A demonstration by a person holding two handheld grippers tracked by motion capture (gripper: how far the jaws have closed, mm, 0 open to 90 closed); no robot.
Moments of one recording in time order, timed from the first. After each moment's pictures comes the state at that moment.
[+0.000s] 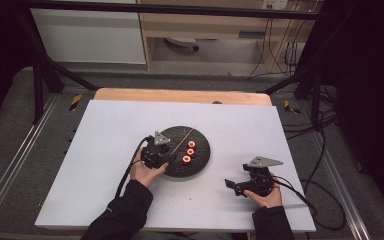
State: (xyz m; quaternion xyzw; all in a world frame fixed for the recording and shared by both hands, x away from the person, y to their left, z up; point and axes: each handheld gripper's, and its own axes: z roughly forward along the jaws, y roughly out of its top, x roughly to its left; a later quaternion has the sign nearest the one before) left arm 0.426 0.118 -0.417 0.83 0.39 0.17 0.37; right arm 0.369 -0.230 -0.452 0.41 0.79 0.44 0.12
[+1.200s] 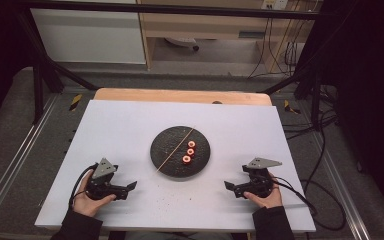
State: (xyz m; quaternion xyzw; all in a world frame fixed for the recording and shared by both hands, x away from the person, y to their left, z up) left arm 0.350 0.255 -0.448 0.81 0.39 0.18 0.40; right arm 0.367 -0.229 -0.453 0.40 0.80 0.43 0.11
